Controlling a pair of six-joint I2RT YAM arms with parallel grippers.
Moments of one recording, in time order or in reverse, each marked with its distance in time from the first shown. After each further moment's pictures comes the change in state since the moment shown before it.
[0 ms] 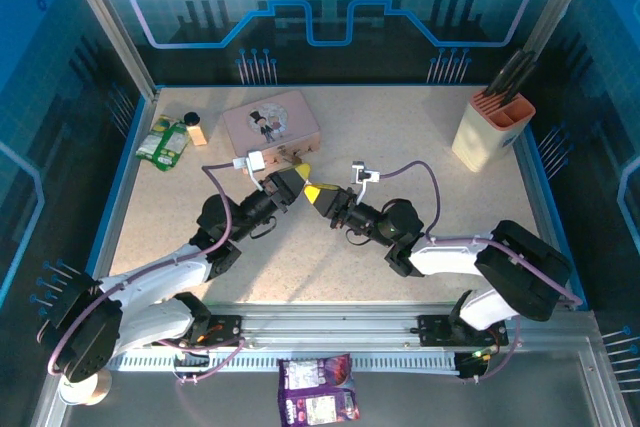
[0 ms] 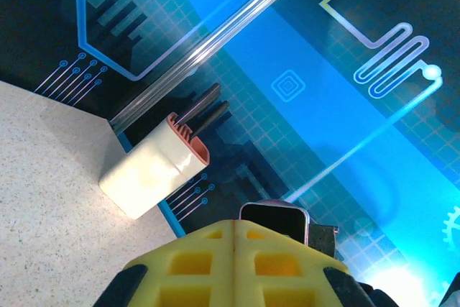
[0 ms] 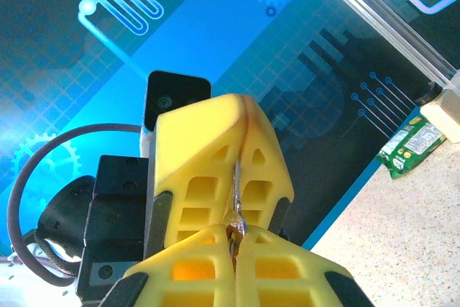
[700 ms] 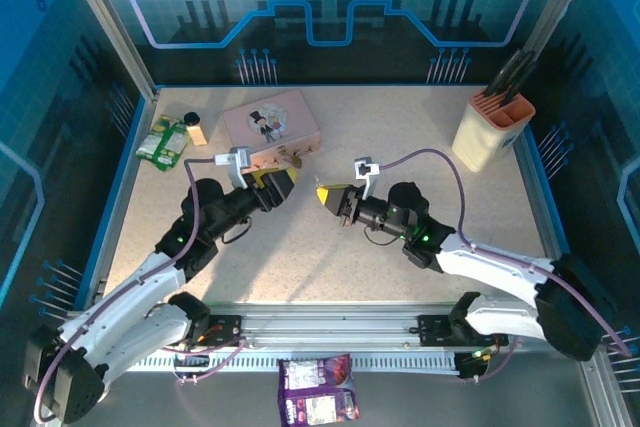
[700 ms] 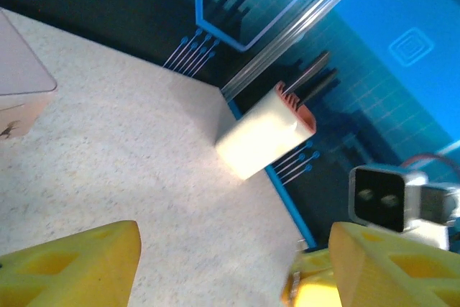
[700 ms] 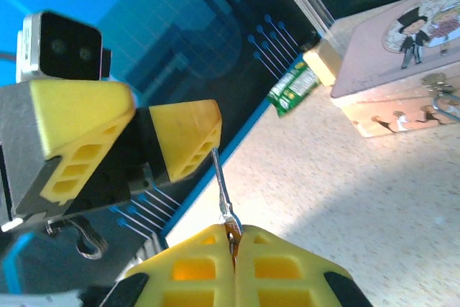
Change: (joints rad) left arm 0.126 -0.243 0.148 -0.765 0.029 0.212; right arm -0.073 -0.311 0.095 -0.810 -0.023 -0.244
